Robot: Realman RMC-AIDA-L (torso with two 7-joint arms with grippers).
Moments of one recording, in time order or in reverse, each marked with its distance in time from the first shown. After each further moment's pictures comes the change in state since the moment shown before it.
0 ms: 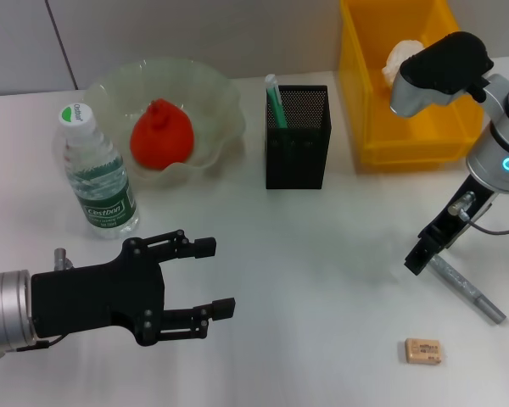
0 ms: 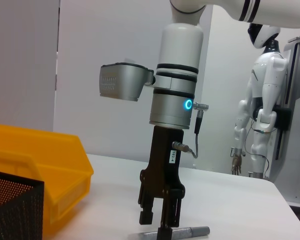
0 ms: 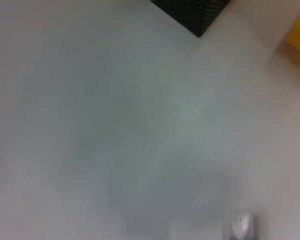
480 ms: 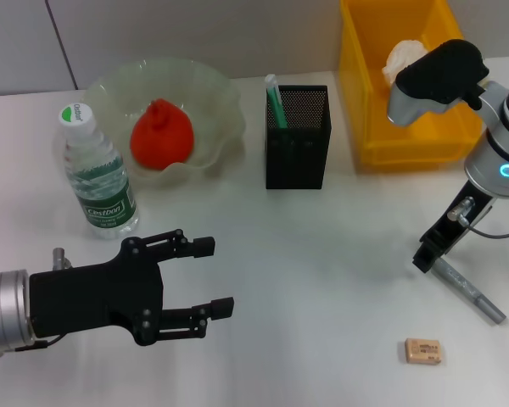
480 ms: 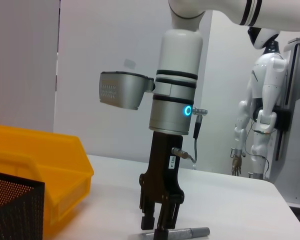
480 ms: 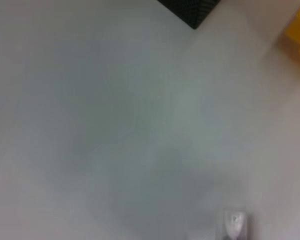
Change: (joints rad) left arm 0.000 0.001 -0.003 0.000 0.000 0.003 0.000; right arm -0.007 0.000 -0.036 0.017 -0.008 0.032 0.003
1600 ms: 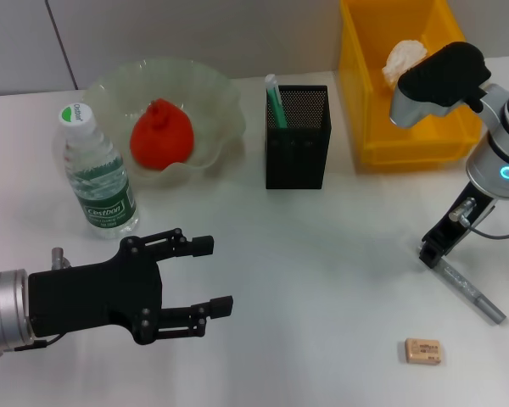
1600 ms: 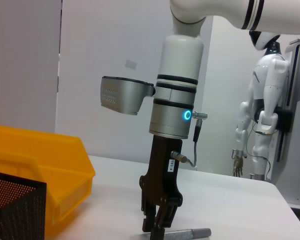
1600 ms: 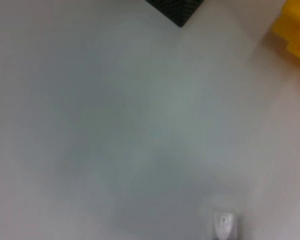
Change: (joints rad) left arm 0.001 0.000 -0.005 0.000 0.000 0.002 -0.001; right arm -0.004 0.000 -0.001 0.015 -0.014 0.031 0.006
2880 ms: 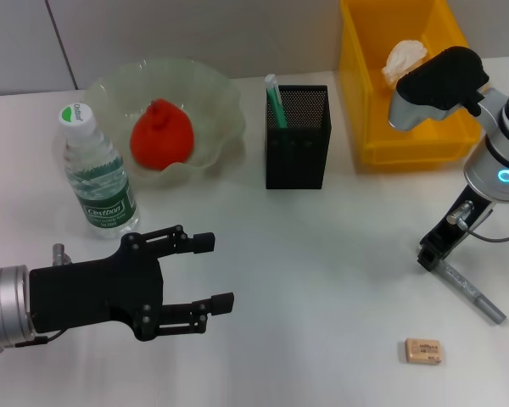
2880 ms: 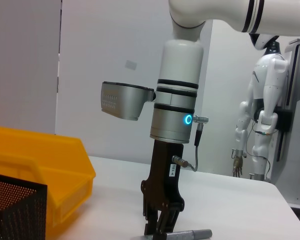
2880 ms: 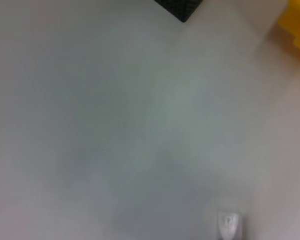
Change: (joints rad) left arm -0.006 0.000 0.000 0.006 0.000 -0.002 -0.008; right arm 0.006 0.000 0.005 0.028 0.003 0.013 0.001
